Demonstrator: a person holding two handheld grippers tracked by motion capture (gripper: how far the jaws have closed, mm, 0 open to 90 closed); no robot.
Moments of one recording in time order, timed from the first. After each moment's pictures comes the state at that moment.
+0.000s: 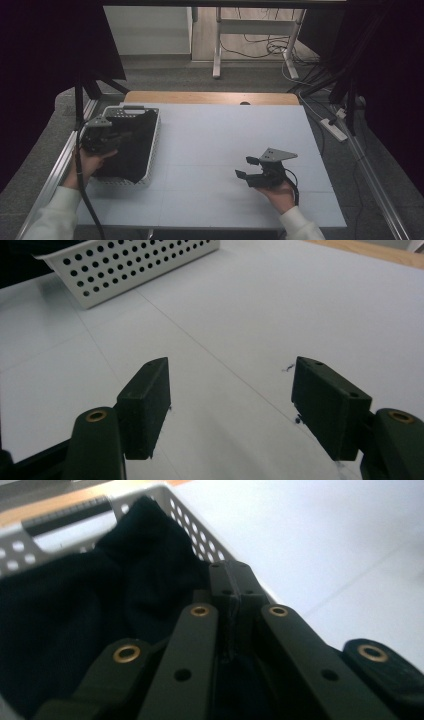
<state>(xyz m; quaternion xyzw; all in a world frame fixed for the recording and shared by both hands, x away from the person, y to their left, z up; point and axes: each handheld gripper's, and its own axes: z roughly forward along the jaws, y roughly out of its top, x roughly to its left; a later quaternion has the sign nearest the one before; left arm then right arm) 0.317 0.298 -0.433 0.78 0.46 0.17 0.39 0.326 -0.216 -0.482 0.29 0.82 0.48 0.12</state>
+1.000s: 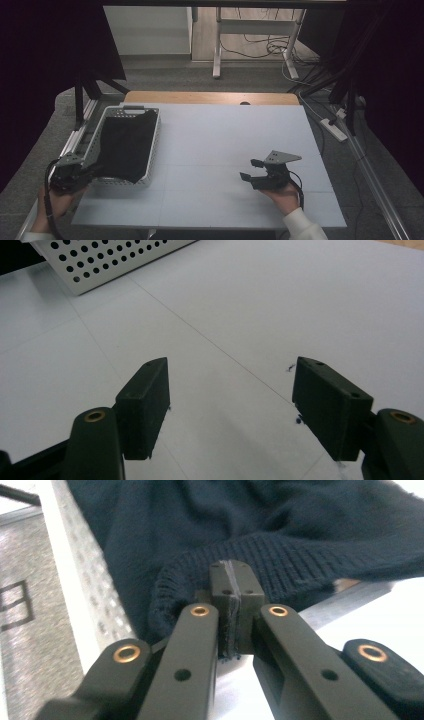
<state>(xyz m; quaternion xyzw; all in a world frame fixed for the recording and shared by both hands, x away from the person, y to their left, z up) 0.244 0.350 -0.483 0.76 0.53 0.18 0.33 0.325 -0.228 -0.489 0.30 0.82 0.47 0.11</state>
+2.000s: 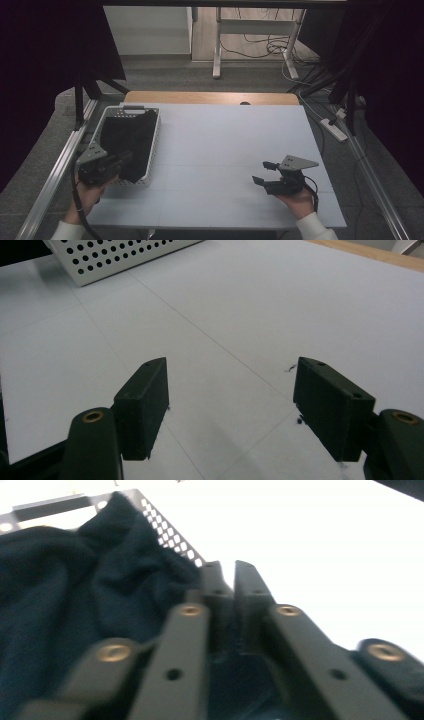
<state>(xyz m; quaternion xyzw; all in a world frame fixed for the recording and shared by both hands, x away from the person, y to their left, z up) 0.255 0.265 -0.450 0.75 0.44 0.21 0.44 0.311 -0.265 -0.482 0.27 0.82 0.48 0.14</state>
